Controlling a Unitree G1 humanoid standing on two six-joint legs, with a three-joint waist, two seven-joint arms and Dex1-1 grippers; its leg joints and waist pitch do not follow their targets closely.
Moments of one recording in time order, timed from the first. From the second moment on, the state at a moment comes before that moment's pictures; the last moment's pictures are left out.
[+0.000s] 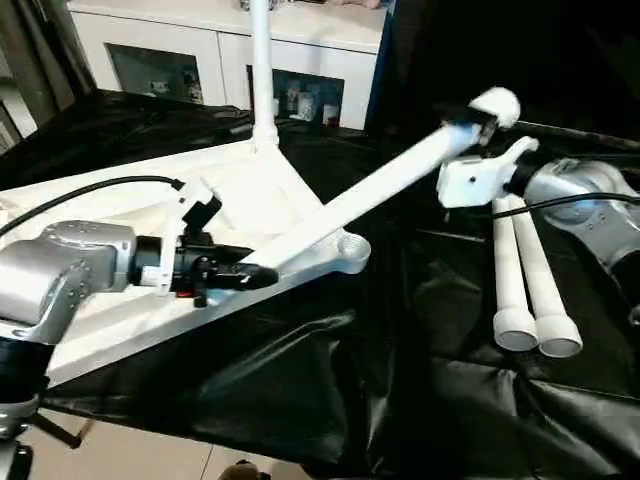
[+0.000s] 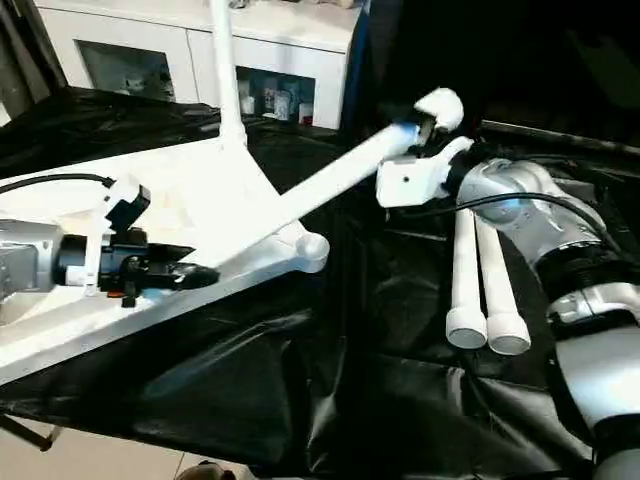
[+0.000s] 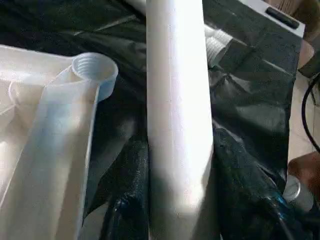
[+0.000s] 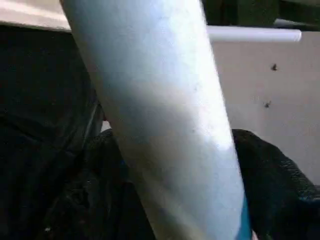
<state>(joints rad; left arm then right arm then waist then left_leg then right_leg) -0.54 0.76 -0.11 -0.02 -0.53 0.90 -1.15 -0.98 -0.68 0.38 0.91 -0.60 -0.73 0.23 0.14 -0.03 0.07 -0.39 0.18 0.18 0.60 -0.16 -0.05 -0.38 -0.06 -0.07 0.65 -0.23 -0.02</state>
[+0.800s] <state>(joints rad) -0.74 0.72 0.30 0.23 -0.72 0.77 -1.10 -0.85 -0.62 0.34 1.08 -0.44 -0.70 0.49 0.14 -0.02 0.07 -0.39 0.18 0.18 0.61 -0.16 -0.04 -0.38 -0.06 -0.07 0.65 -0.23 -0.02</state>
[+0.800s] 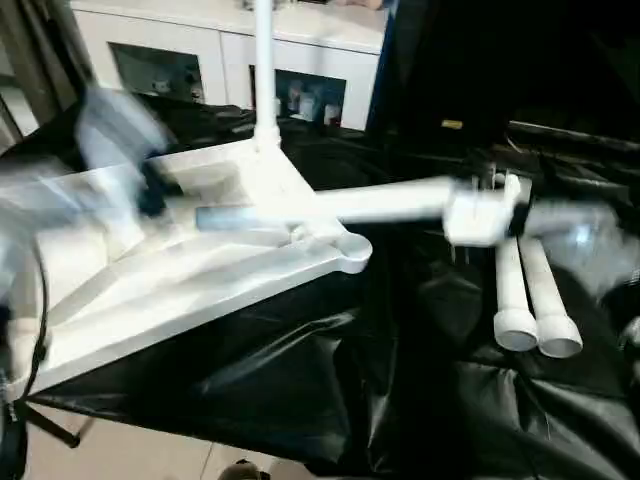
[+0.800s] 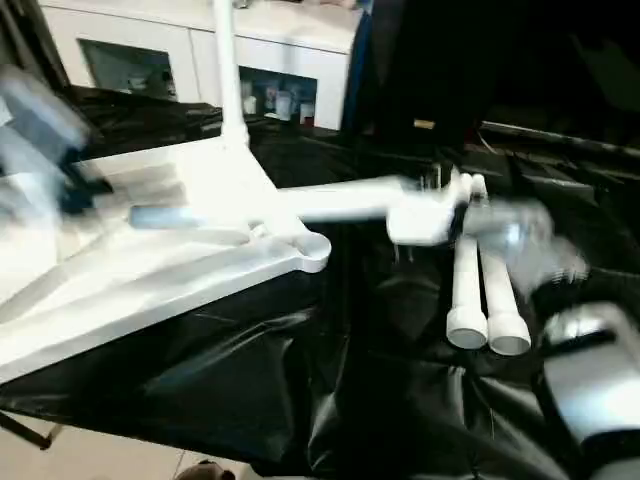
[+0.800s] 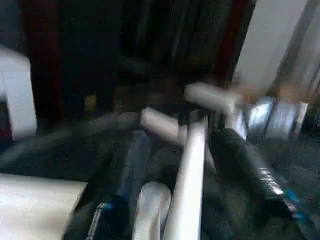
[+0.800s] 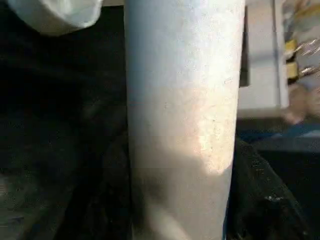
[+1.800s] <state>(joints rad) -0.75 0.24 0.09 0.14 -0.79 0.80 -0.83 -0.70 -0.29 0.05 0.49 0.64 0.60 1.14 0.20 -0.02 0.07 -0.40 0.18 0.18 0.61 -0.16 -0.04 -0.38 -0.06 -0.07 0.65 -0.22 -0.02</state>
